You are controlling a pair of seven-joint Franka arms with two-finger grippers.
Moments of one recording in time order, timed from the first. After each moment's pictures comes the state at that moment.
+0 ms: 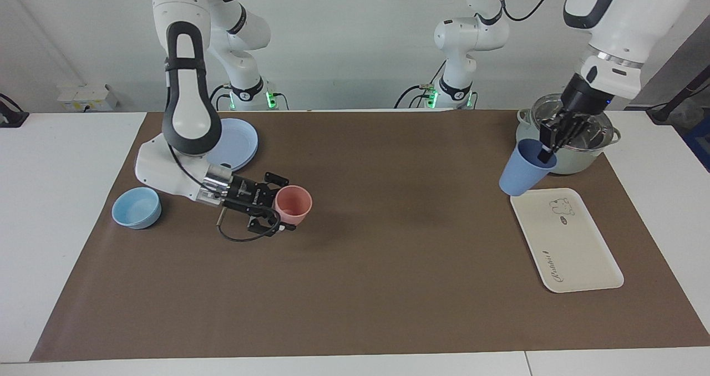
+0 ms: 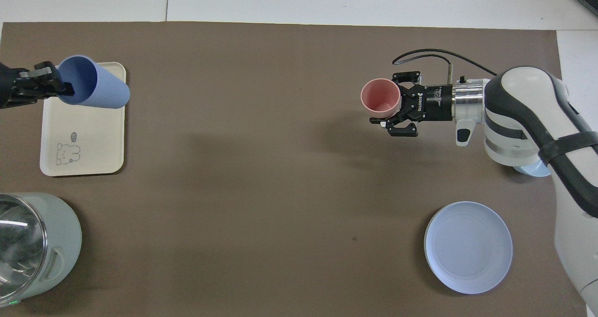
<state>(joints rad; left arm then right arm) 0.07 -0.01 -0.02 -1.76 -0.22 2.00 -0.12 -0.05 0.41 0.06 -1.82 1.22 1.98 1.12</state>
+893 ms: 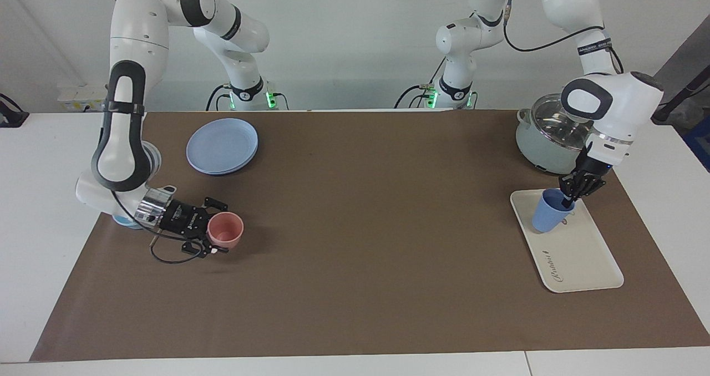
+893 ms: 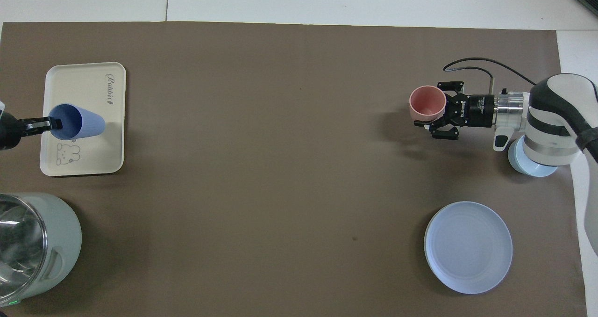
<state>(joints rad) 0.25 0.13 -0.02 -2.13 -0.38 2.52 0.48 -0.26 0.53 0.05 -1.77 1.14 1.93 0.97</state>
